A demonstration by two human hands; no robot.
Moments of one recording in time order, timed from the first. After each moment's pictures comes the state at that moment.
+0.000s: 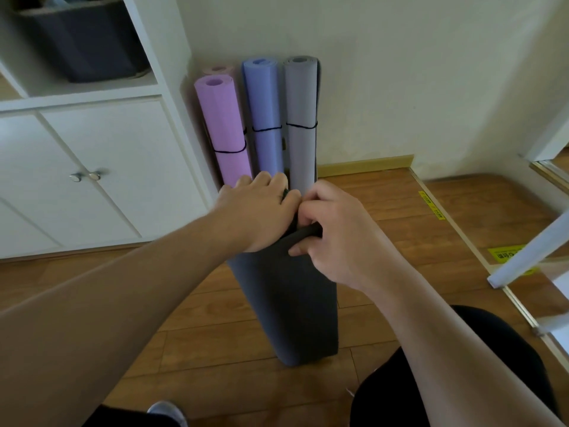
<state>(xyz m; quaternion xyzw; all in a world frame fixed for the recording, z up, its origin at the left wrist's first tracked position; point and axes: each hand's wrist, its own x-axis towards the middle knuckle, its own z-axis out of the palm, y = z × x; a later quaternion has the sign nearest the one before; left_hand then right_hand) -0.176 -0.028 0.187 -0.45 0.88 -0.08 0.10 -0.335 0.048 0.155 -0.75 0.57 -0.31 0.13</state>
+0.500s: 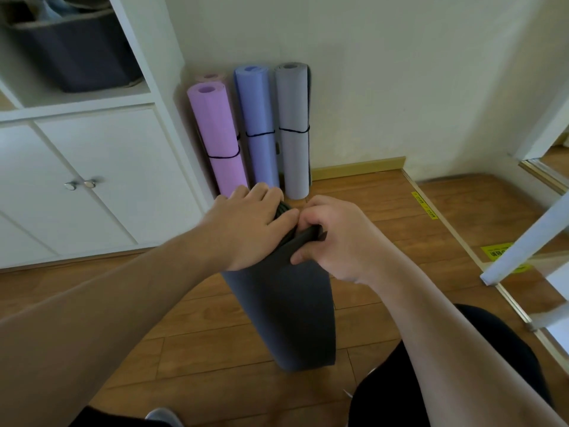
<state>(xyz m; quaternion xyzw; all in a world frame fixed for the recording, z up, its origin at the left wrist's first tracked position) -0.171 -0.007 0.185 -0.44 0.89 -0.01 0.05 -0.353 0.053 0.157 -0.72 0.59 -0.29 0.24</state>
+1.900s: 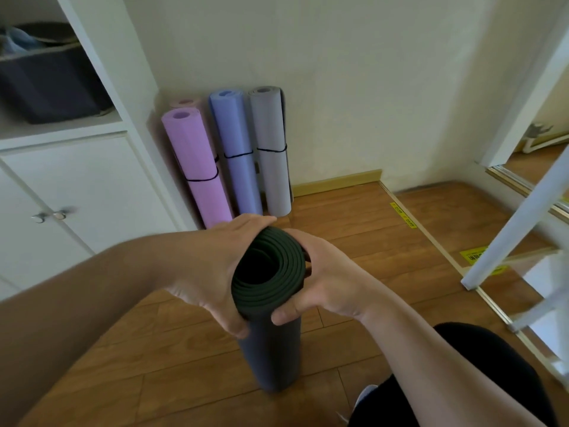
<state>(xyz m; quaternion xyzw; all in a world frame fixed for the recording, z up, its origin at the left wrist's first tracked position) -0.160 -0.020 0.201 -0.33 0.93 0.16 0.10 -0.372 0.063 0.135 -0.66 0.48 -0.40 0.43</state>
